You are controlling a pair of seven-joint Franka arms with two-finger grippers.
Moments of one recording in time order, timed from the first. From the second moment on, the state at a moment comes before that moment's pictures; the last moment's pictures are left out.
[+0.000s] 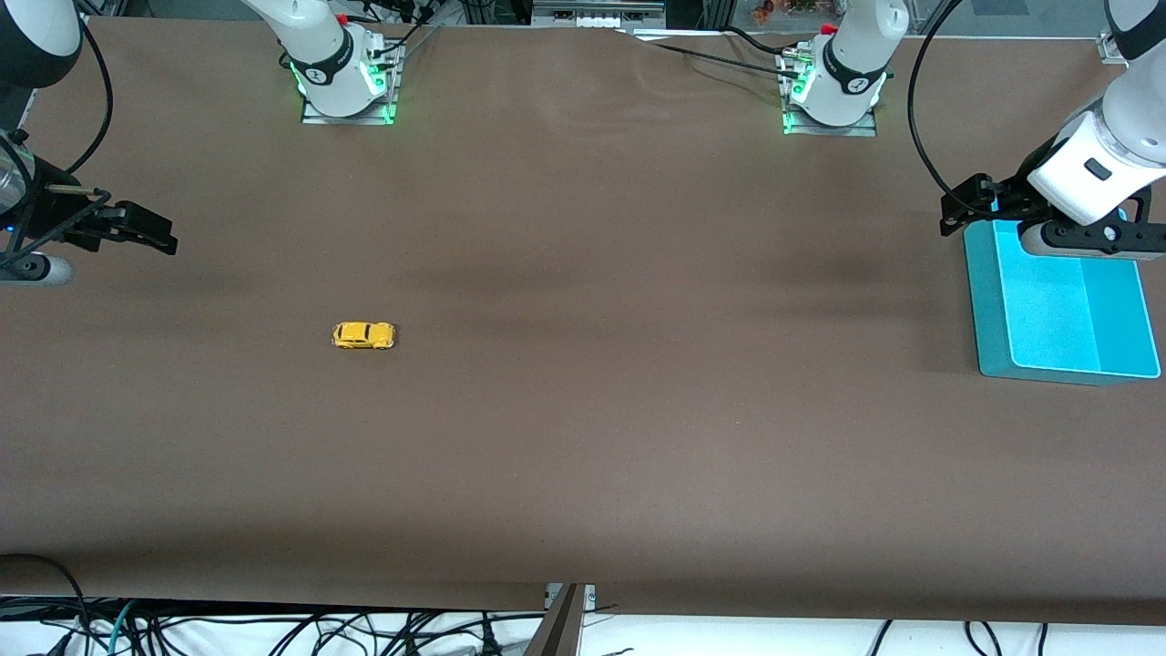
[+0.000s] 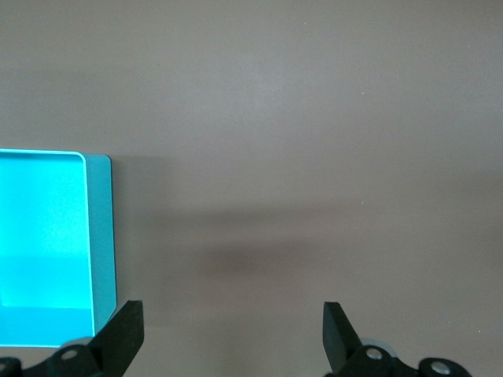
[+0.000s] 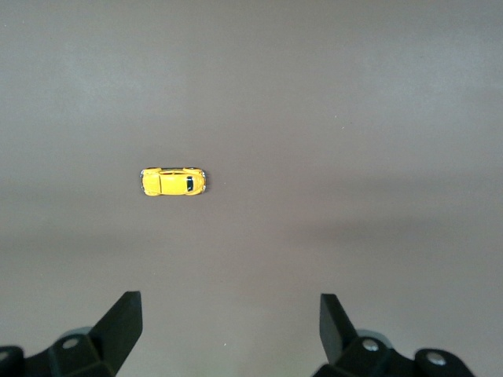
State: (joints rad) left arm -0.01 -0.03 -0.06 -1.71 -0.01 1.62 -0.04; right arm 0.09 0.09 -0.11 -1.58 -0.01 1.59 0.01
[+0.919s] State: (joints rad) left arm -0.01 -0.03 -0.06 -1.71 -0.01 1.62 -0.04; right arm 0.26 0.14 -0.09 -1.58 0.00 1.59 0.01
